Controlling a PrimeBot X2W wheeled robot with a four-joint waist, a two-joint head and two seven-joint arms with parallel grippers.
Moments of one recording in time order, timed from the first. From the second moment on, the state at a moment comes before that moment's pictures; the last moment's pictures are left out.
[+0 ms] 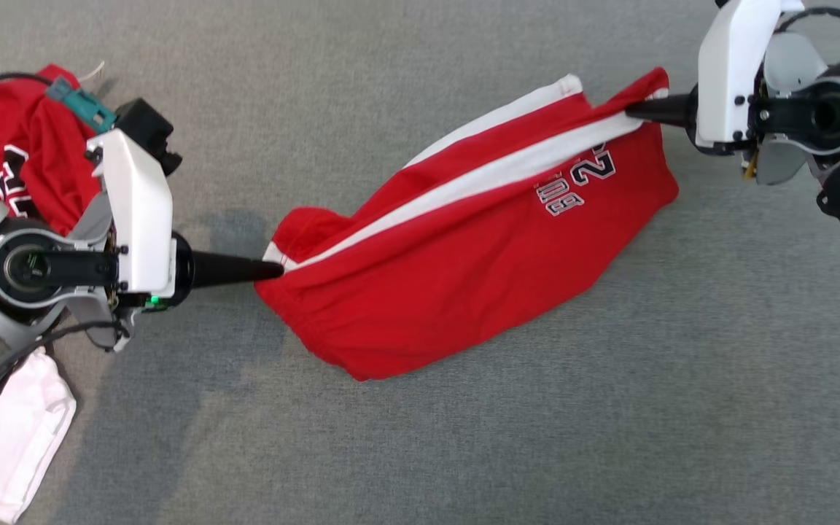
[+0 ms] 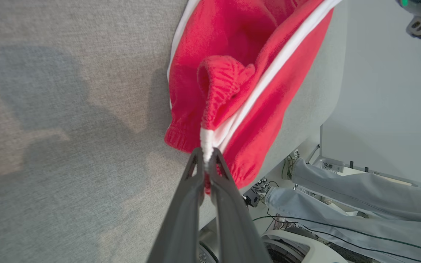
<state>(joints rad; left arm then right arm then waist) -1.05 0.73 -1.10 0.28 -1.85 -0.07 0.89 -1.23 -0.33 0.67 0.80 1.06 0.13 0.90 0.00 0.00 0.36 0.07</state>
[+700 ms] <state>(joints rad) -1.10 0.63 -1.06 0.43 -1.82 -0.12 0.89 -1.31 -0.23 0.67 0.98 1.01 0.13 0.76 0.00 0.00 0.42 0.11</state>
